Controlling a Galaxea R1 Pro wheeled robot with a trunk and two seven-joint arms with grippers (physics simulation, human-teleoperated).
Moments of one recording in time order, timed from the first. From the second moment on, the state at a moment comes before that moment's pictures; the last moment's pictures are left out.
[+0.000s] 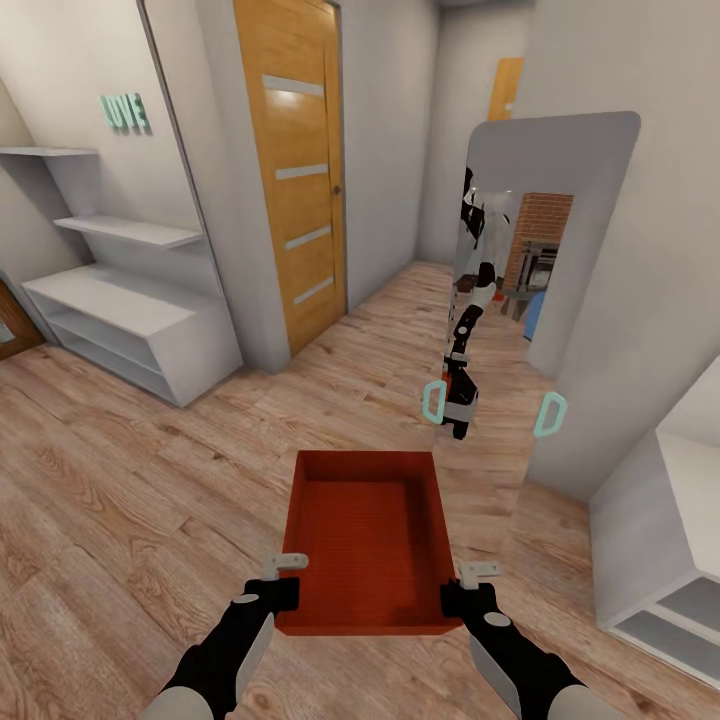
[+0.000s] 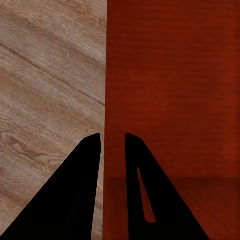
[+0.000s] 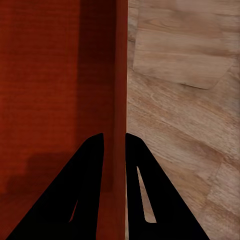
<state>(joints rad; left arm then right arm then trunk) -0.51 -0.14 0.02 -0.59 -0.02 0.24 0.10 -0.55 -0.03 0.48 -0.45 -0.42 -0.01 -0.18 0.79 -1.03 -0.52</state>
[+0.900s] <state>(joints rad) -0.51 -0.14 0.02 -0.59 -0.02 0.24 0.10 -0.55 -0.03 0.48 -0.45 -0.42 -0.01 -0.18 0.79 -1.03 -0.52</state>
